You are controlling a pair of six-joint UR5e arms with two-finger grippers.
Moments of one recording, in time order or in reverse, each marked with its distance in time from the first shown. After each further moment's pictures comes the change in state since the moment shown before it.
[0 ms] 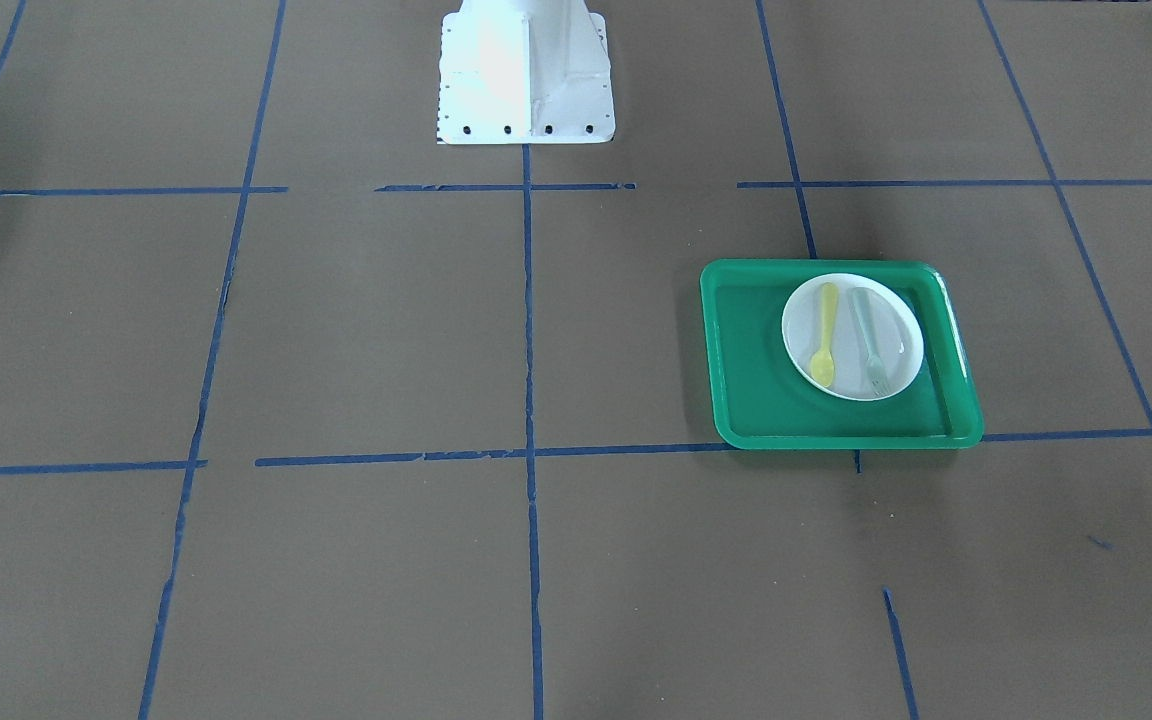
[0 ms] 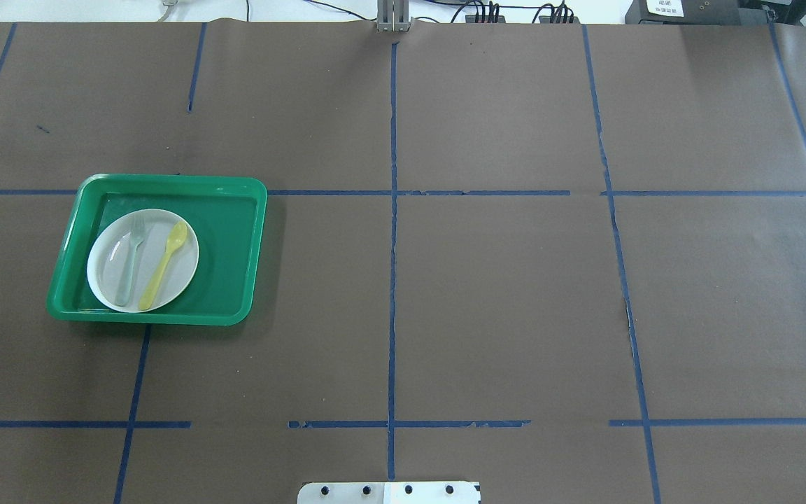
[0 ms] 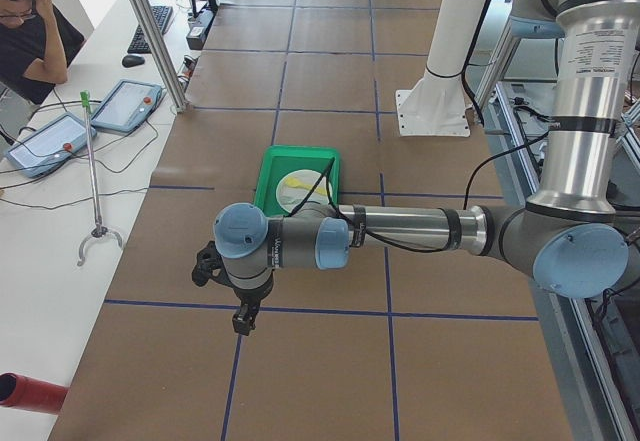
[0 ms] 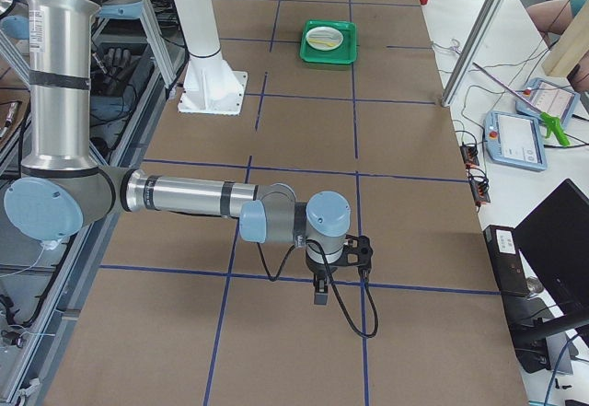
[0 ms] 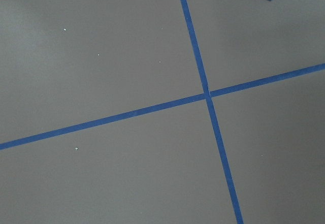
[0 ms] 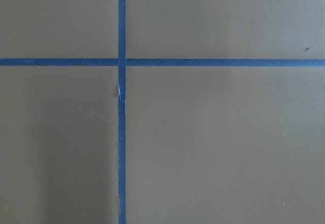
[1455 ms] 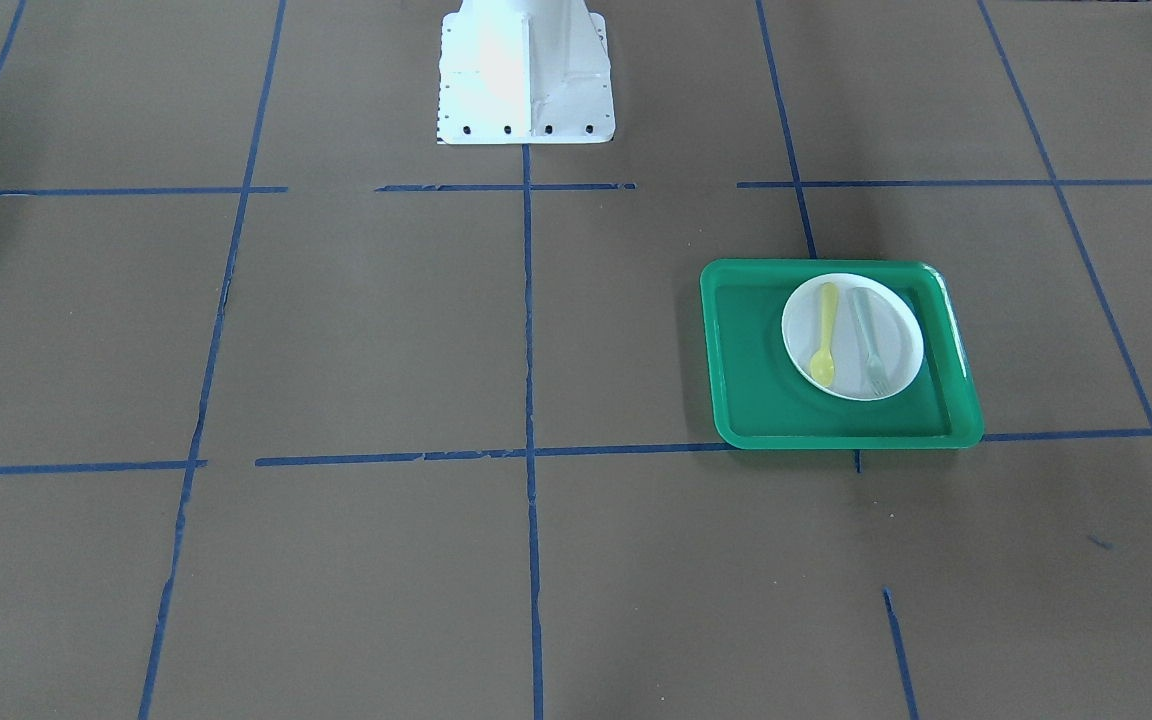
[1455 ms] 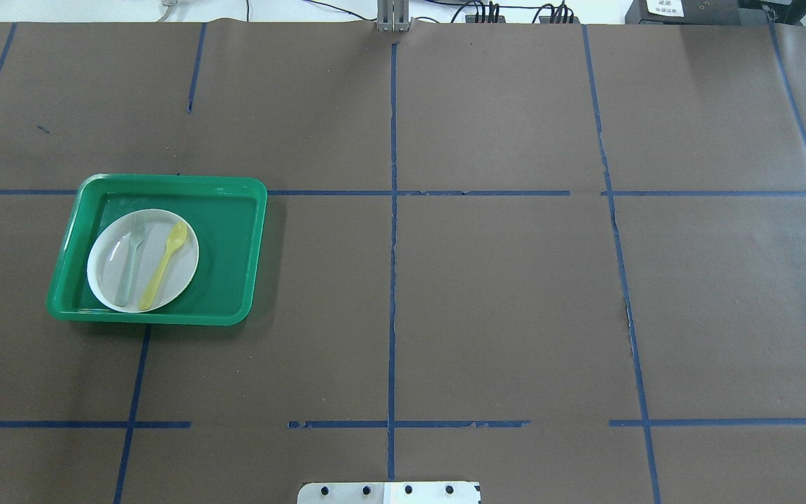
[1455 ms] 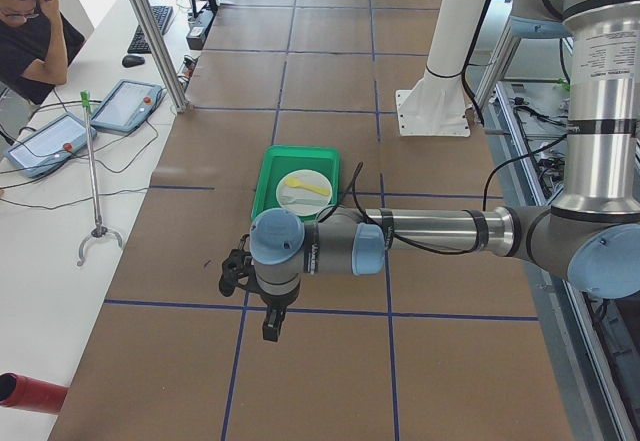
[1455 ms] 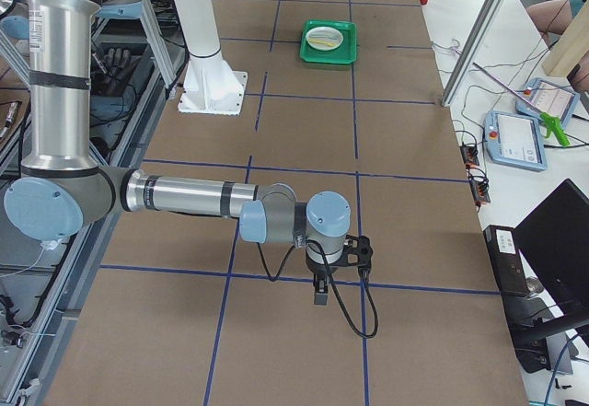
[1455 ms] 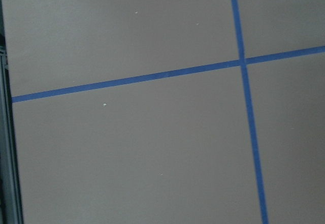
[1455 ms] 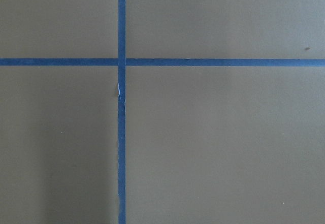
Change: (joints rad) left arm 0.034 0.116 -0.145 -0.027 -0.021 -0.163; right arm 0.000 0.000 -0.001 0.000 0.000 0.000
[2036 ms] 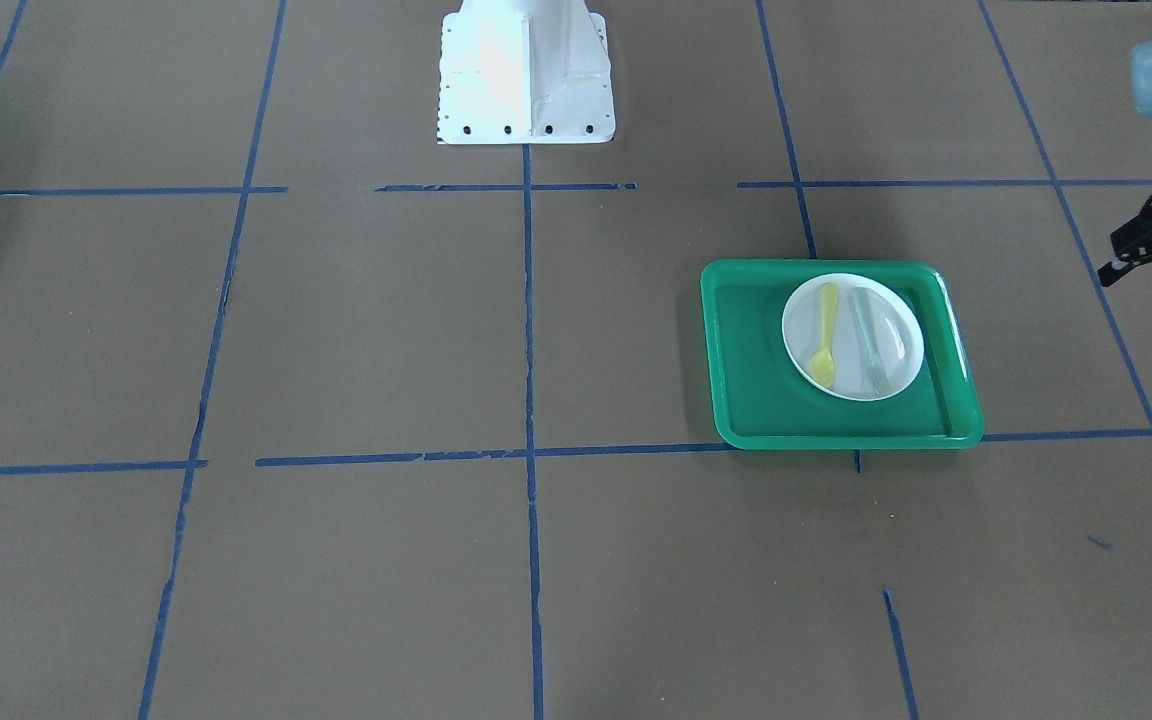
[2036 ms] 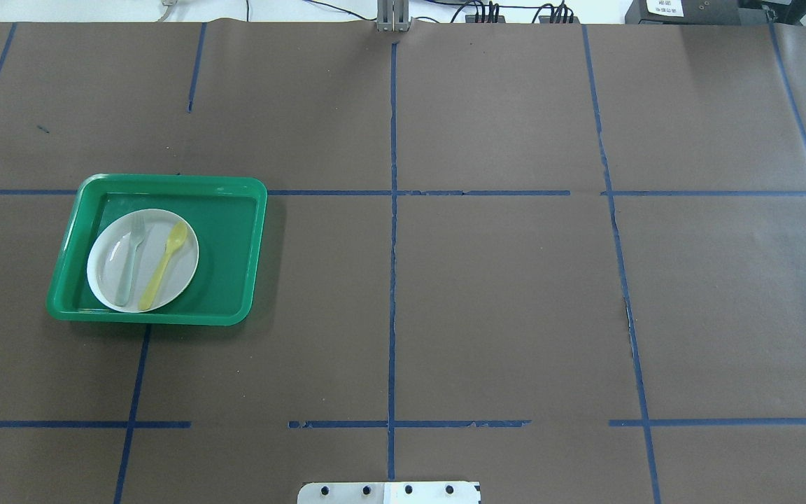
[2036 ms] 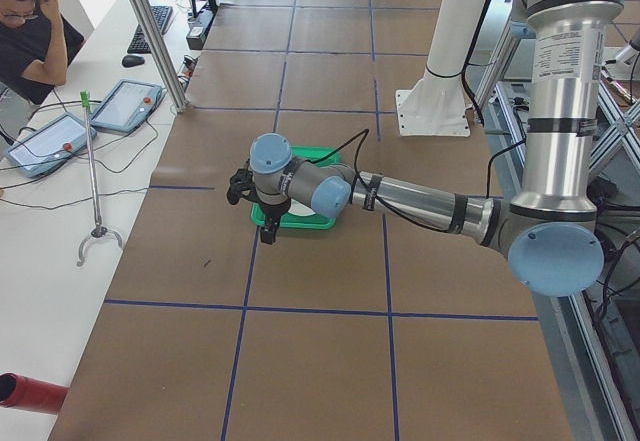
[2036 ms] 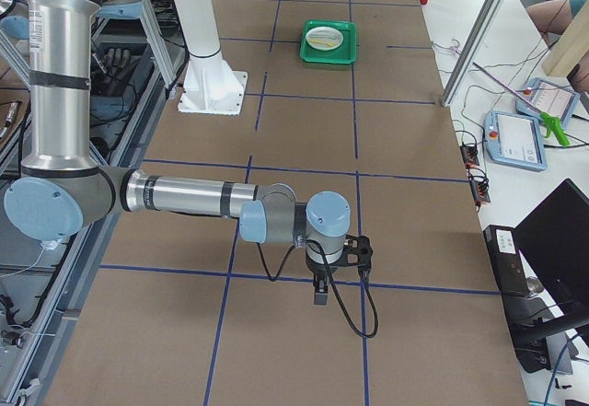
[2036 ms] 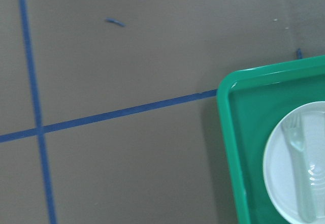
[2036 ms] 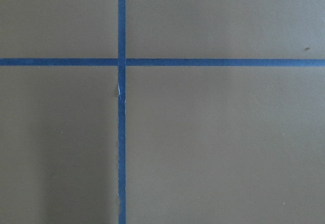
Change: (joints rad) left arm 0.394 -0.090 -0.077 -0.281 -0.020 -0.514; right arm 0.000 0.000 0.000 0.000 0.000 0.000
